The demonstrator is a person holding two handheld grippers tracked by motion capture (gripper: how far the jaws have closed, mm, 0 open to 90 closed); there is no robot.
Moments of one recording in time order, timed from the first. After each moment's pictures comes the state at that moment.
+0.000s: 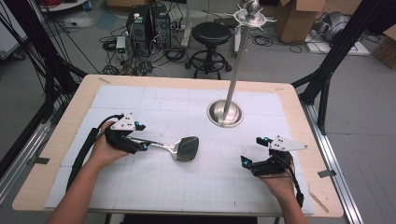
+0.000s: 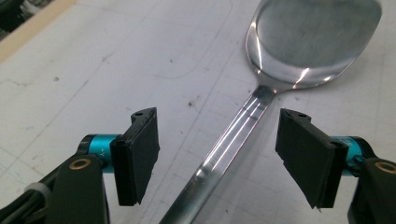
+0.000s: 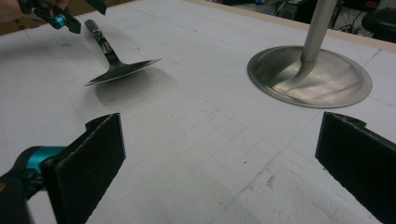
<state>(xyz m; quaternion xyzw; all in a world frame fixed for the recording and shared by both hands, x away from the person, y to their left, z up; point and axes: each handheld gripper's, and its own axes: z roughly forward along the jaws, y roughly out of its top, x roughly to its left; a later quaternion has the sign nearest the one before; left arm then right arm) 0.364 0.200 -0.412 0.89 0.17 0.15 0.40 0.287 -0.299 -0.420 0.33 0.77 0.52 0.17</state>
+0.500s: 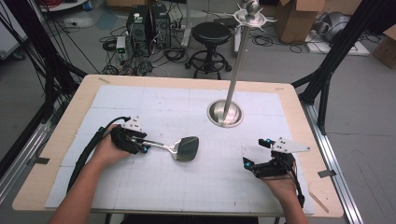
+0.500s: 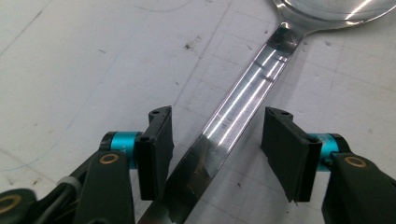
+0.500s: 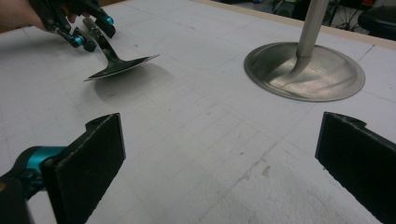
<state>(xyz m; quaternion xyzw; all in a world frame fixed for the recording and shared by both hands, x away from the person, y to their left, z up) 0.381 0.201 -0.436 0.92 0.19 0.09 0.34 0.283 -0.304 -0.421 0.33 0.77 0.52 0.18</state>
